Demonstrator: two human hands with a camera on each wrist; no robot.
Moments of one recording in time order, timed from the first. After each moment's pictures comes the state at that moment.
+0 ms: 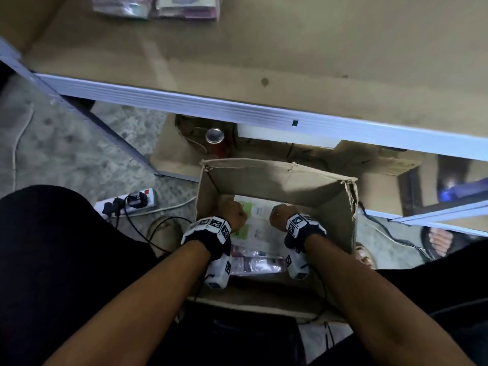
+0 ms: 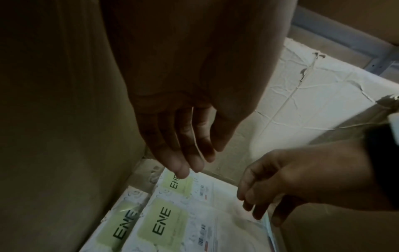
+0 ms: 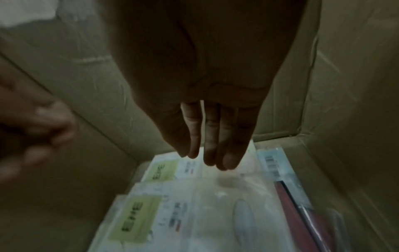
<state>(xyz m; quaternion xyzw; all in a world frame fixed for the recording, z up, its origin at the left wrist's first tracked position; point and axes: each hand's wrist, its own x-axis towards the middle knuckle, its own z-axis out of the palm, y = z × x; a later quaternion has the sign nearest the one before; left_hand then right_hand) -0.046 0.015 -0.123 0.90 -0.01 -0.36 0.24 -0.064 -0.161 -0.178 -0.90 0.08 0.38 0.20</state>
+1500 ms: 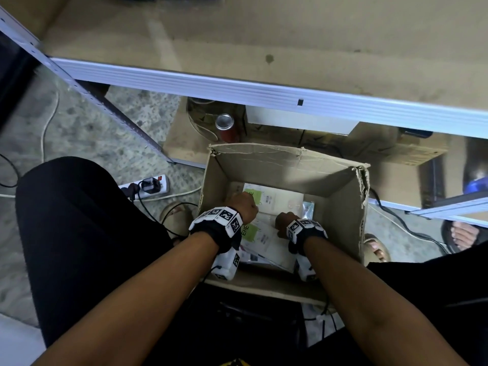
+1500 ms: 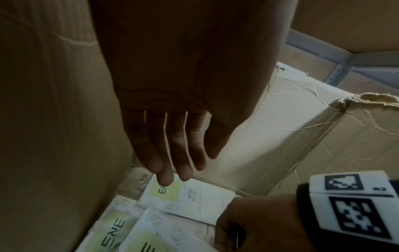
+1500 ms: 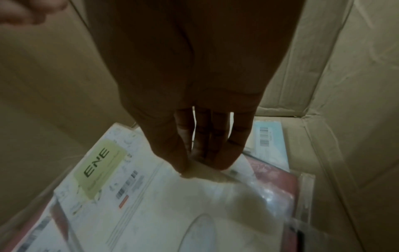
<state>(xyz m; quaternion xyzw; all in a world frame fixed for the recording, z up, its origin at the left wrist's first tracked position) -0.061 0.005 -0.106 0.92 -0.07 -0.38 0.09 -0.102 -0.151 -0.224 -0.89 -0.02 0.44 0.14</state>
